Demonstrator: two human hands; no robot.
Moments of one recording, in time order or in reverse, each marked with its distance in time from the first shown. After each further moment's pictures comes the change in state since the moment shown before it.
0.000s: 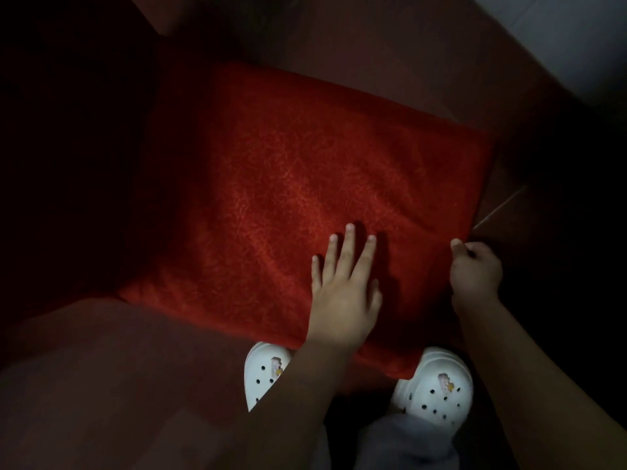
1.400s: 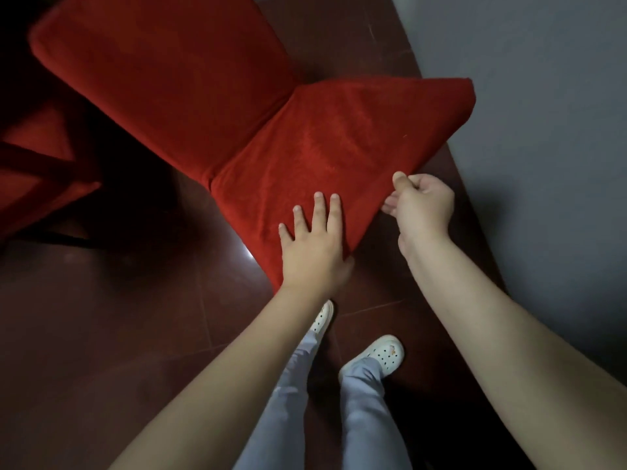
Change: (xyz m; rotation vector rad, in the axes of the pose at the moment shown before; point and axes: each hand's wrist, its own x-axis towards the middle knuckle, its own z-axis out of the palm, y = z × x) left_hand -0.278 0.159 -0.455 0.197 0.360 -0.404; right_hand -0.502 -0.398 -0.175 0.152 -0.545 -0.476
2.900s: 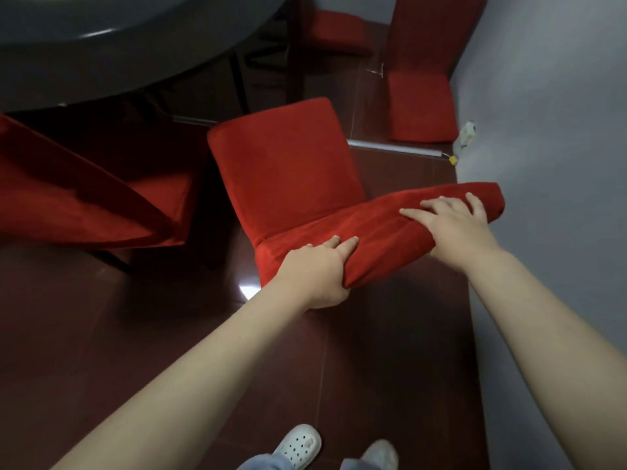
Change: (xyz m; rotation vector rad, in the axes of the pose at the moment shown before) left_hand 0.123 -0.193 -0.253 -0.120 -0.026 -0.055; right_hand 0.049 -0.263 0.234 -1.741 -0.506 -1.253
